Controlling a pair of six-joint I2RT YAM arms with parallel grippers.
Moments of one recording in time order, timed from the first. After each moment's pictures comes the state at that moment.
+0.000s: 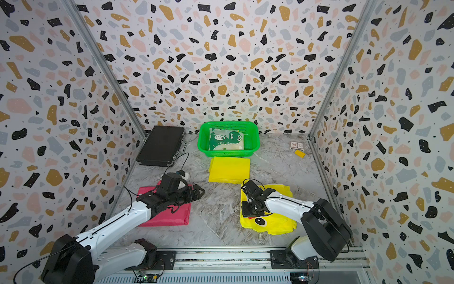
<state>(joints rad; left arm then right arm) -0.48 1.11 0.62 -0.34 0.24 -0.69 0.74 1.45 0.72 -0.52 -0.17 0.61</state>
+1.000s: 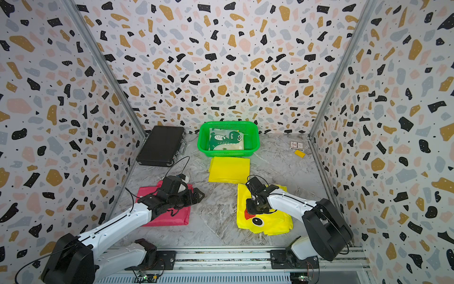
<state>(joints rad) -0.48 1.11 0.58 -0.33 0.26 -0.69 0.66 1.44 0.73 -0.59 -0.13 0.53</state>
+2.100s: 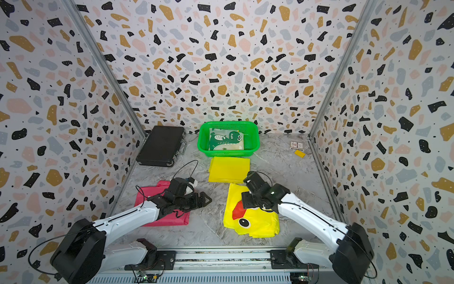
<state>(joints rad) -0.55 1.26 0.56 -0.19 0.39 -0.71 0.71 1.12 0.90 -0.81 0.05 0.54</state>
